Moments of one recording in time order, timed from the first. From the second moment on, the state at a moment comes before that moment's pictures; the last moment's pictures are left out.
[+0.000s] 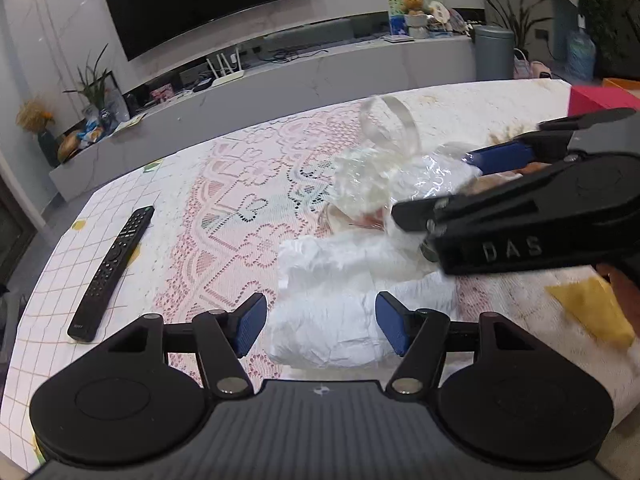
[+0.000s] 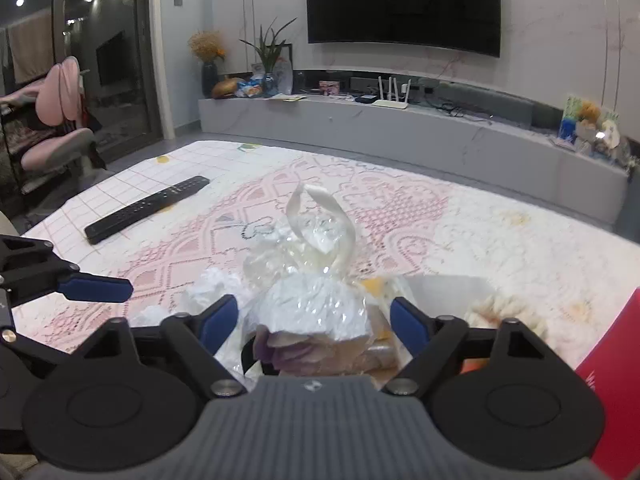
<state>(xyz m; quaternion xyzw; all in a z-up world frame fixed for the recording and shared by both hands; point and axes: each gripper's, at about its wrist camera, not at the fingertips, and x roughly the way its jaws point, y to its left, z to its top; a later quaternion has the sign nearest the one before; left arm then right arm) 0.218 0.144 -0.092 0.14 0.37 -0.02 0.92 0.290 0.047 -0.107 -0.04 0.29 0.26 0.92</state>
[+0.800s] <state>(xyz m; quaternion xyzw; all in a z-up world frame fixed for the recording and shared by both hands) 0.218 0.095 -0.113 0.17 0.40 -0.07 0.90 0.216 -0.026 -0.114 -0.02 0.36 0.19 0.91</state>
